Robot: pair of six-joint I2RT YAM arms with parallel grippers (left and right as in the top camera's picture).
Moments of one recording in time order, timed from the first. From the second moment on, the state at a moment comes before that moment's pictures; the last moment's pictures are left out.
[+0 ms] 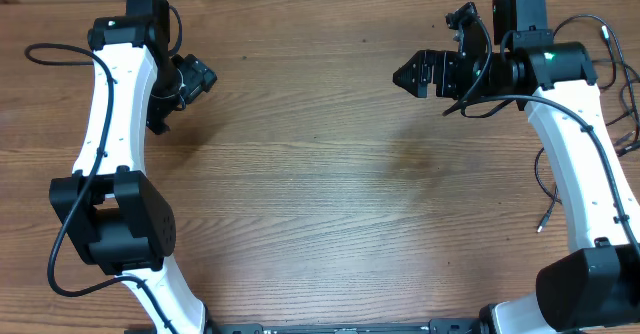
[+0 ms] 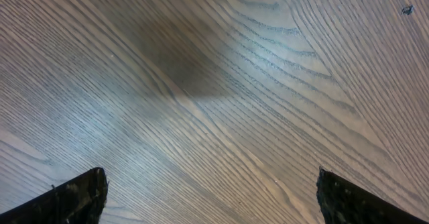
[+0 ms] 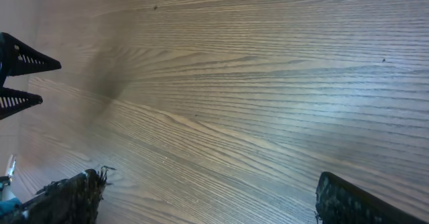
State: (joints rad) left arm 0.07 2.01 1.87 -1.30 0.00 -0.78; right arm 0.09 1.68 1.62 -0.98 -0.54 0.13
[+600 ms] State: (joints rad) left arm 0.07 2.02 1.87 -1.31 -0.01 -0.78; right arm 0.09 1.68 1.62 -0.98 -0.54 0.13
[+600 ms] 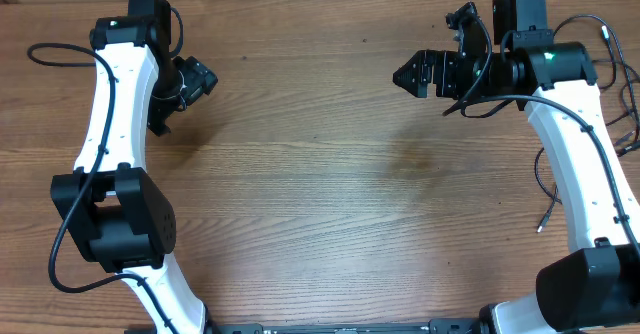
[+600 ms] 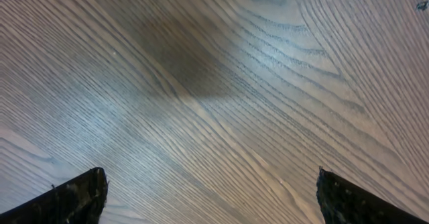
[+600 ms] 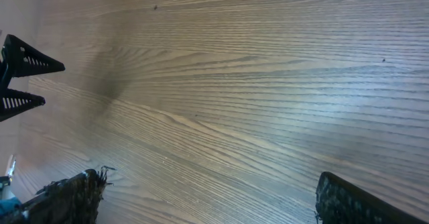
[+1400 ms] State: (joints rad) left arm -0.30 1.34 1.37 -0.30 -0.36 -0.62; right arm 0.09 1.68 1.62 -0.98 -0.54 0.13
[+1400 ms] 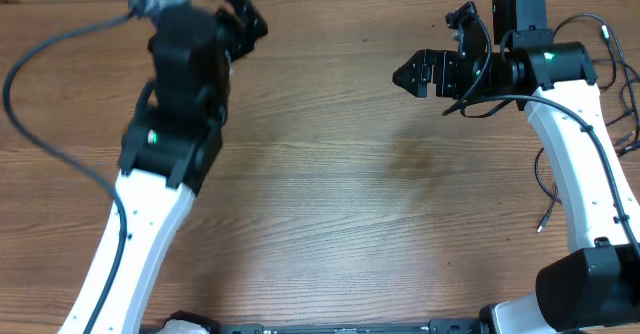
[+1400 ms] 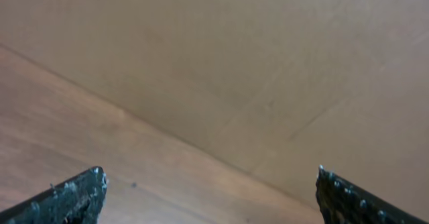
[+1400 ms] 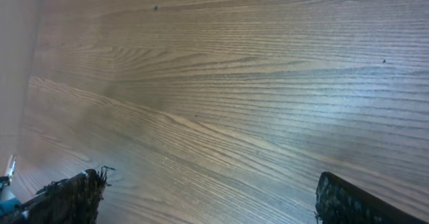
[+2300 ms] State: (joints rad) left arm -0.09 0.58 0.49 0.15 0.14 0.07; right arm 0.09 1.68 1.62 -0.98 -0.54 0.13
